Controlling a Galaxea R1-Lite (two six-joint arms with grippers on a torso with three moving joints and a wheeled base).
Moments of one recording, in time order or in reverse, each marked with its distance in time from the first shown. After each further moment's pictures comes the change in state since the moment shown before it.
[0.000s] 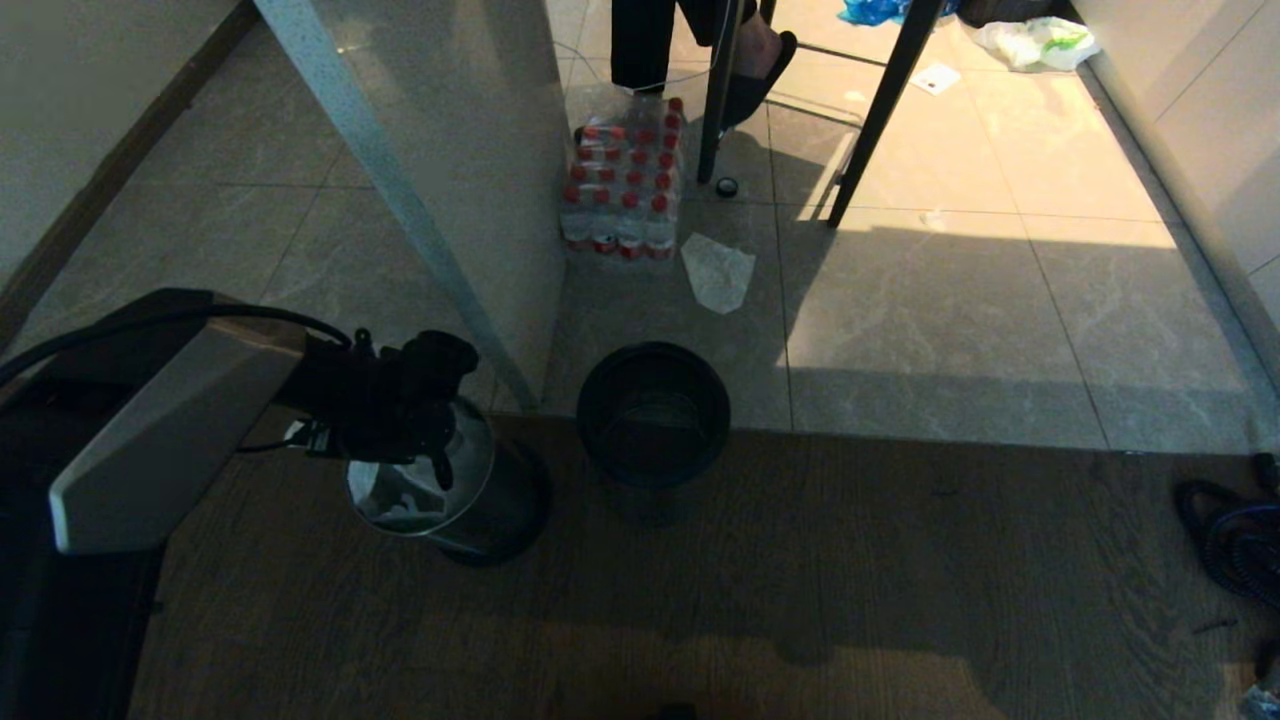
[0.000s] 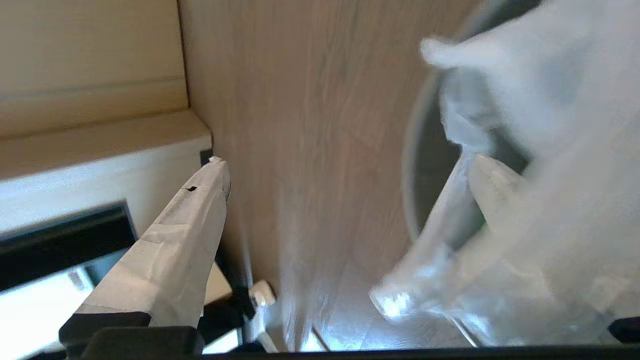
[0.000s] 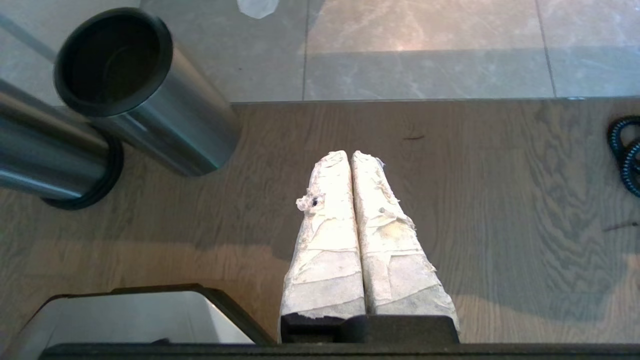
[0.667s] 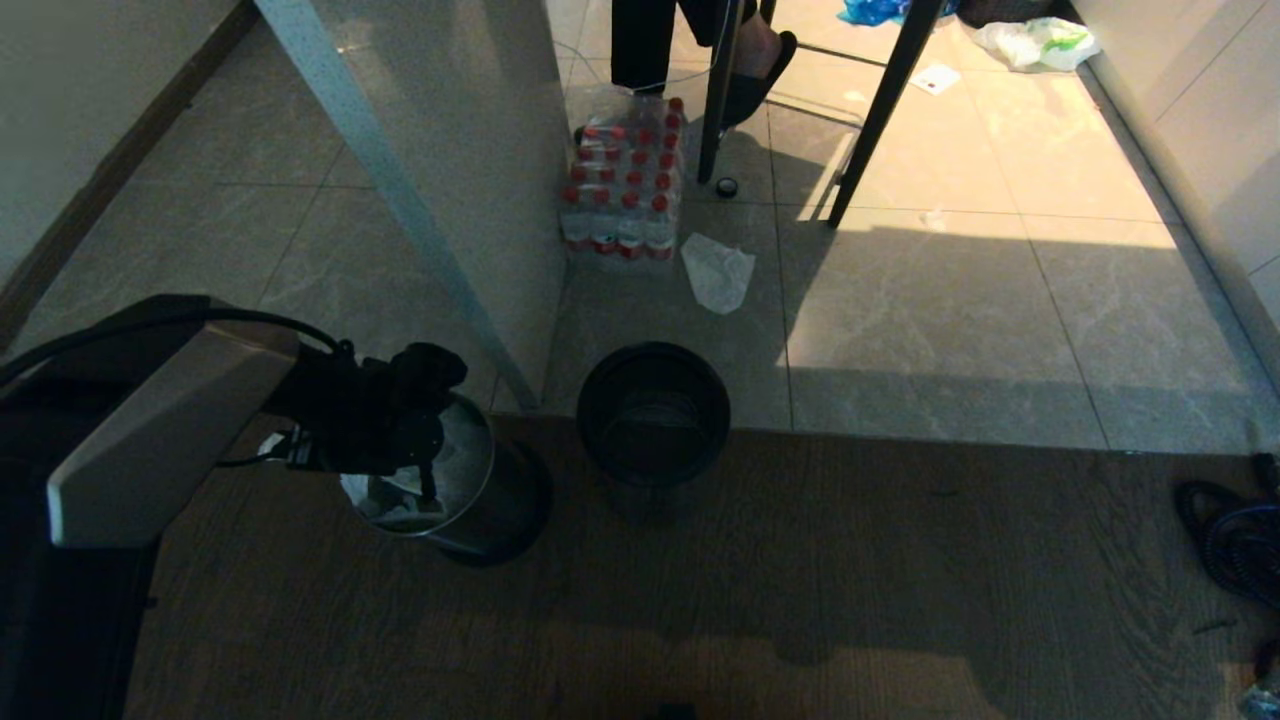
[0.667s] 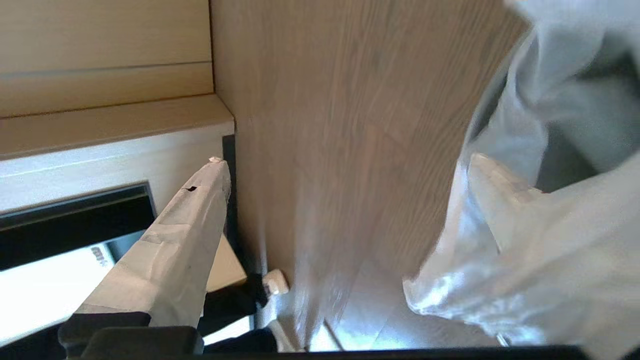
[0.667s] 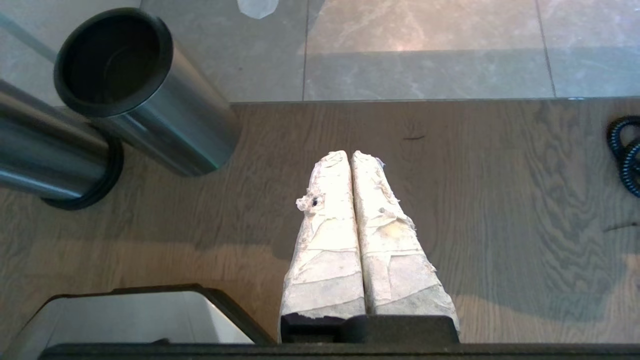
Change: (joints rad) left arm 0.028 0.005 0.038 -0.005 0.062 -0.032; right arm 0.000 0.000 0.000 0.000 0.001 0.000
